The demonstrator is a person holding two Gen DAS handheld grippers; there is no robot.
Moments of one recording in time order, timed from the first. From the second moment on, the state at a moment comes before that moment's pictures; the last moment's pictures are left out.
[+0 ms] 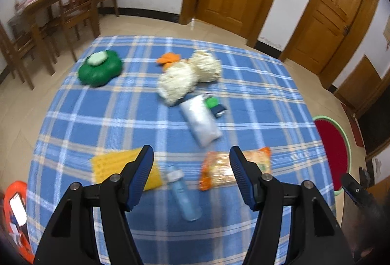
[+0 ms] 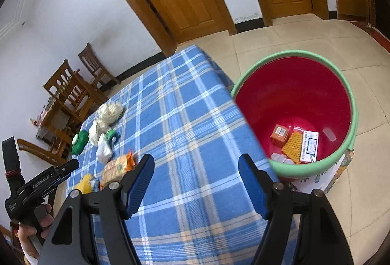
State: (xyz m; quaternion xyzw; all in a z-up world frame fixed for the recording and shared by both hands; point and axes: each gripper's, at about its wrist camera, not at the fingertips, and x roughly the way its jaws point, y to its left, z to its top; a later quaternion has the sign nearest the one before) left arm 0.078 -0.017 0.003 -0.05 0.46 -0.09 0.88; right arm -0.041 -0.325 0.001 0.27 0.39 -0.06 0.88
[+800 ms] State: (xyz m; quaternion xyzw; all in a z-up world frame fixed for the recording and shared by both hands) left arm 0.081 0.064 -0.054 -0.08 0.50 0.00 0.86; right arm -0.014 -0.272 -0.012 0.22 0.44 -0.02 0.87
